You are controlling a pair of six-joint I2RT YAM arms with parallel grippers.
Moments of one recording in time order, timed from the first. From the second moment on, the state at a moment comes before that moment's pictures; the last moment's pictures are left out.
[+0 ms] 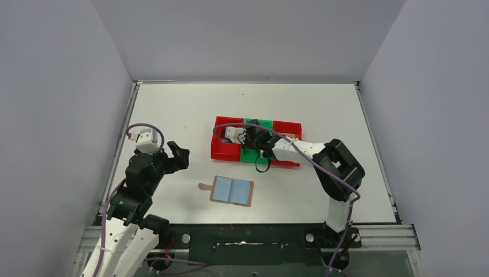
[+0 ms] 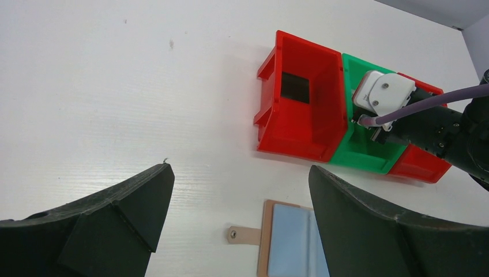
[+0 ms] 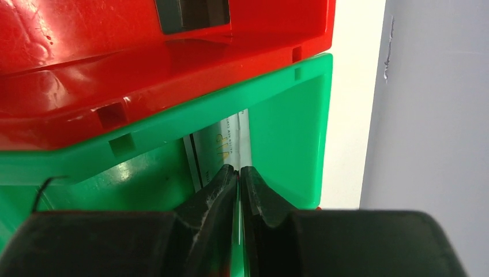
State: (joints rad) left arm -0.33 0.49 0.63 -0.47 -0.16 -0.46; right arm 0.74 1.85 1.14 -0.04 0.28 -0.89
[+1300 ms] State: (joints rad) left arm -0.31 0.52 0.63 -0.47 -0.15 -0.44; right arm 0.72 1.82 1.17 -0.08 0.23 -0.49
